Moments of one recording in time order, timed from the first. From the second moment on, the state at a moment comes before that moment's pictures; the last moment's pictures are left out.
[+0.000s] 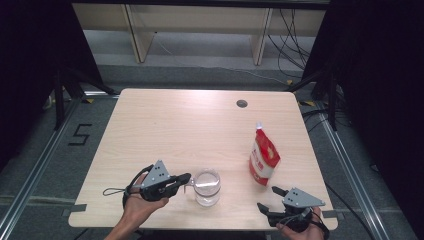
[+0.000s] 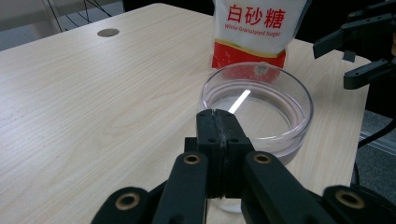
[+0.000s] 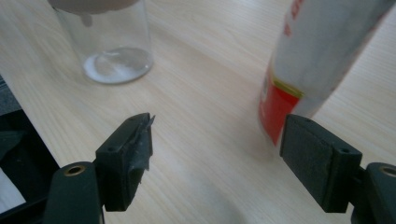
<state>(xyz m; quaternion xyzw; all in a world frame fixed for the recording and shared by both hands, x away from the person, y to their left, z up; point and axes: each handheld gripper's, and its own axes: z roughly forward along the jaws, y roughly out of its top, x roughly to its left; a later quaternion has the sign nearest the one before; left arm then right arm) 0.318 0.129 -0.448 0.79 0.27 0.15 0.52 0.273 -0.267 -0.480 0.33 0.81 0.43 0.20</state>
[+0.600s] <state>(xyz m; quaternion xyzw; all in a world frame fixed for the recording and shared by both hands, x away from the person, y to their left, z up) 0.318 0.131 -0.452 0.79 0.27 0.15 0.53 0.272 -0.242 -0.472 0.28 0.81 0.47 0.19</state>
